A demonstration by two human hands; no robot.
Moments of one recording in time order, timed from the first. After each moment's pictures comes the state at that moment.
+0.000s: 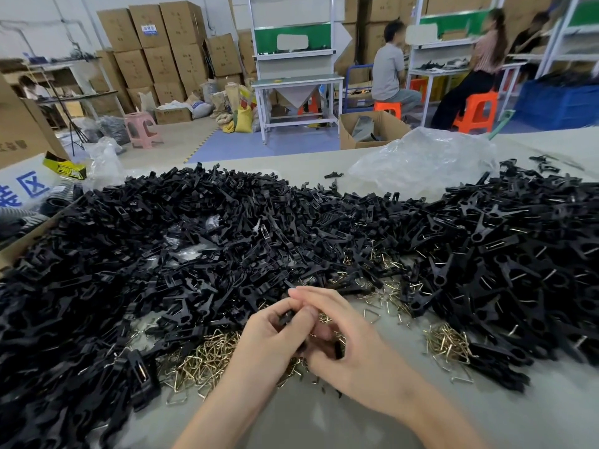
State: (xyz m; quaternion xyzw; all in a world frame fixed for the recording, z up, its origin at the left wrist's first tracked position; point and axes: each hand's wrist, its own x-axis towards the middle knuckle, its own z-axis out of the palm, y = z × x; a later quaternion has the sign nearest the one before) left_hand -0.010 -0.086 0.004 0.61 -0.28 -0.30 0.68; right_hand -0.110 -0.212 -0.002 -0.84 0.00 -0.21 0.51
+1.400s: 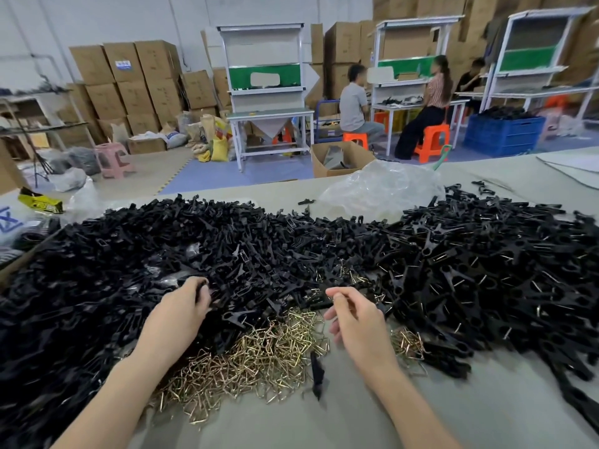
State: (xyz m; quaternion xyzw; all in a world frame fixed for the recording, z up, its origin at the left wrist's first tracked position) left_hand 0.103 -0.053 0.026 0.92 -0.29 0.06 0.24; right_hand -0.110 -0.240 -0.003 -0.69 0.28 -0.33 0.58
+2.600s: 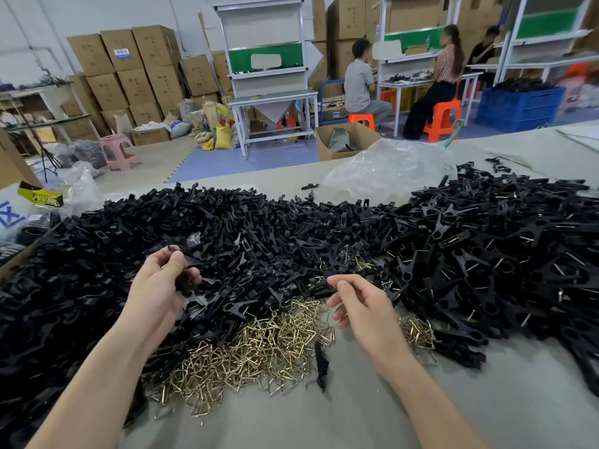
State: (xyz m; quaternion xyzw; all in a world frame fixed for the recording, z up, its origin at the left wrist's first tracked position) left_hand 0.103 -0.058 0.058 0.62 -0.12 -0.14 0.76; right_hand -0.111 -0.247 -0.006 -0.67 0.26 -0.31 0.63
